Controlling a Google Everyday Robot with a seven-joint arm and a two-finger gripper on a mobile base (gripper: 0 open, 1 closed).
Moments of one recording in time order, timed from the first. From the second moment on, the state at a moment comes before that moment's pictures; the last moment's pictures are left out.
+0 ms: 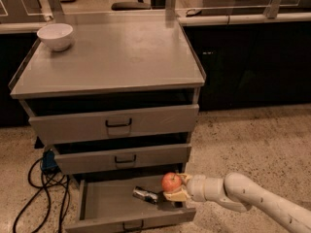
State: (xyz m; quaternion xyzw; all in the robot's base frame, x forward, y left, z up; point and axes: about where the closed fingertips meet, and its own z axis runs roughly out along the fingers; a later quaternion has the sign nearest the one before) arm 0.510 -0.079 0.414 -0.42 0.74 0.33 0.41
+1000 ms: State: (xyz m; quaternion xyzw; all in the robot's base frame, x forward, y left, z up) arm 0.538 -0.073 0.368 -0.41 0.78 0.25 0.40
